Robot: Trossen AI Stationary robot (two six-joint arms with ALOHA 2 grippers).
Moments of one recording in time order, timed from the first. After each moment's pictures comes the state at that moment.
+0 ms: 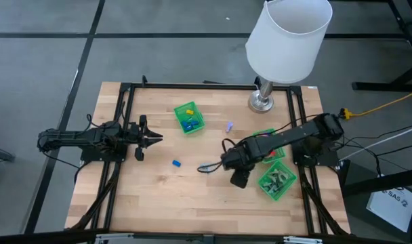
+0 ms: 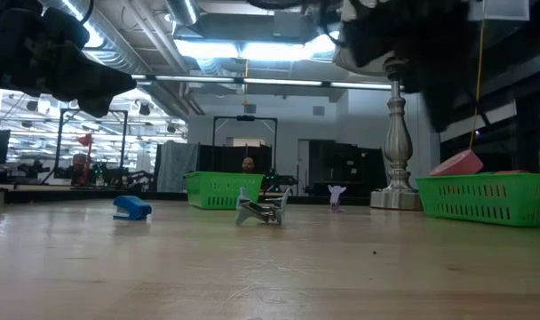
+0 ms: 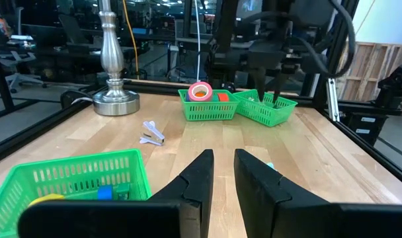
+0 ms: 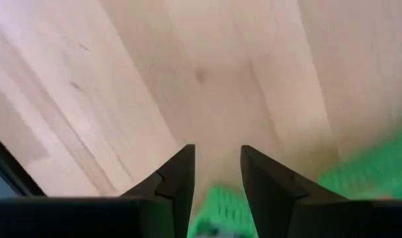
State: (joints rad) left arm 0.06 0.07 0.01 0.03 -0.01 -0.09; right arm 0.31 1.78 1.41 -1.16 -0.10 0.76
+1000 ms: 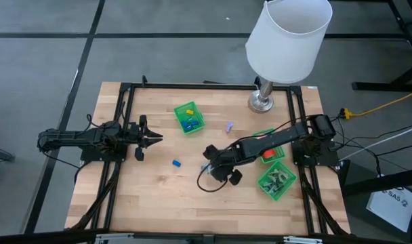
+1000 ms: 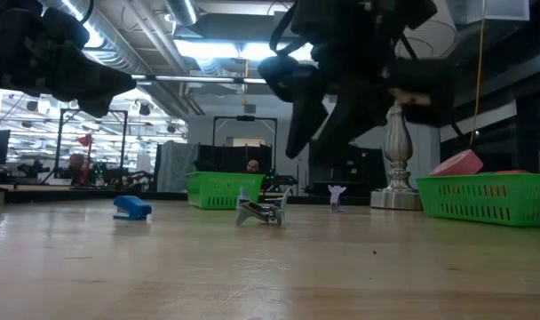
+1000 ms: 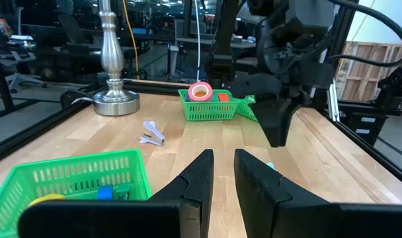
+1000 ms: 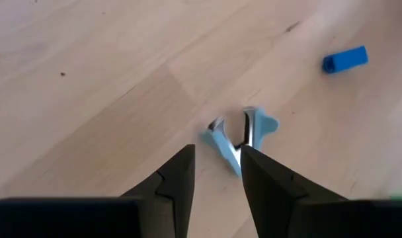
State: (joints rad) left arm 0.06 0.07 0.01 0.03 -0.01 -0.09; right arm 0.25 1.87 1.26 -0.44 -0.02 -0.66
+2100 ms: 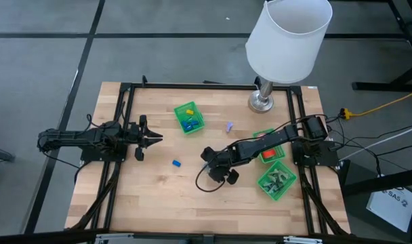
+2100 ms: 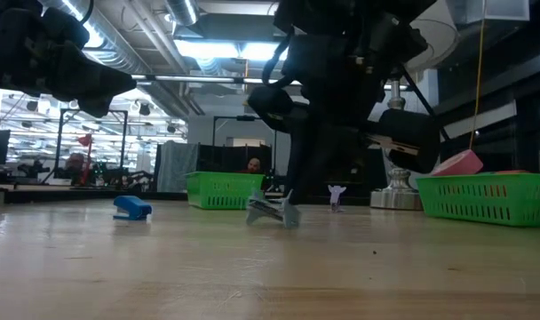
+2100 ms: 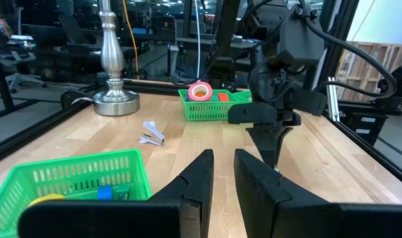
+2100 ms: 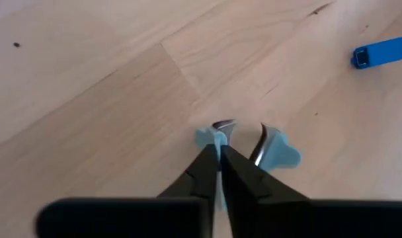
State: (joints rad) left arm 0.06 0.07 0.01 0.03 -0.01 -0.09; right arm 0.23 1.96 1.21 -0.30 -0.02 -0.74
